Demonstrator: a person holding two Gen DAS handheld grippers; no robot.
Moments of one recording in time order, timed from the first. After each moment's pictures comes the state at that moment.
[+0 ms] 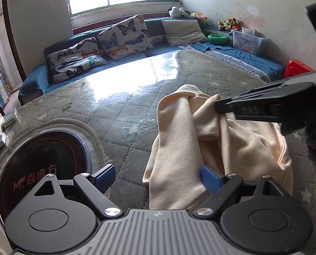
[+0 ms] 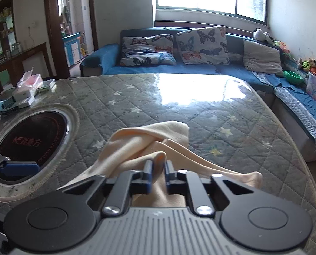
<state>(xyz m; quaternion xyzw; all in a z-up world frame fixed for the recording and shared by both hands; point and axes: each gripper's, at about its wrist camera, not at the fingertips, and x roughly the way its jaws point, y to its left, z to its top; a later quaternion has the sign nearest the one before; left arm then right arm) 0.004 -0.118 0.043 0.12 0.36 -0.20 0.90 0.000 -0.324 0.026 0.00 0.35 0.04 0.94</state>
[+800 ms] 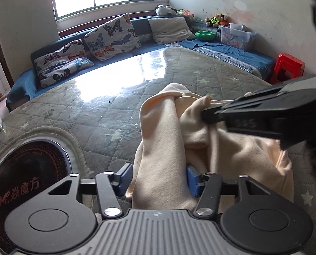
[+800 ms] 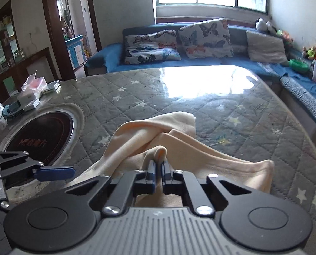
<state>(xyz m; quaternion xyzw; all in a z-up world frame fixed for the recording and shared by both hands) 0.019 -0.136 0.028 0.14 0.36 -0.23 0.89 -0.001 -0.325 0.017 0.02 0.35 0.06 0.93</state>
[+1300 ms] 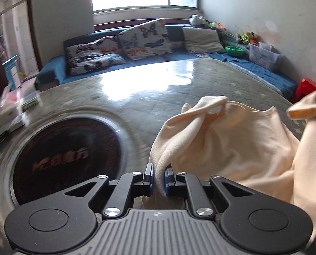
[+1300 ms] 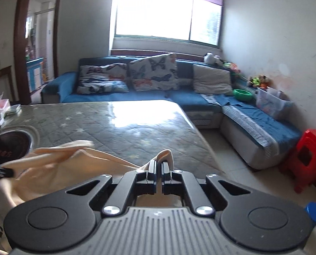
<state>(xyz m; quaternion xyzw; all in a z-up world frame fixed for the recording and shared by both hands) -0.013 -0.037 0.048 0.06 0.35 -0.15 0.92 -0.104 -0.392 0.071 -0.01 0.27 -0.08 0.96</state>
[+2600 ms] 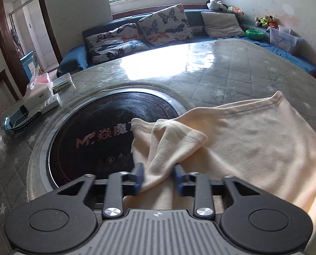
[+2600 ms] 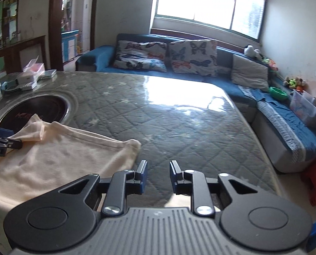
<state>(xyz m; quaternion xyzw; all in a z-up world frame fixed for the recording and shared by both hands) -0.002 0.007 0.023 0.11 0.37 -0.10 0.92 -0.075 -0.319 0.039 -0.07 0.33 0.03 0.94</state>
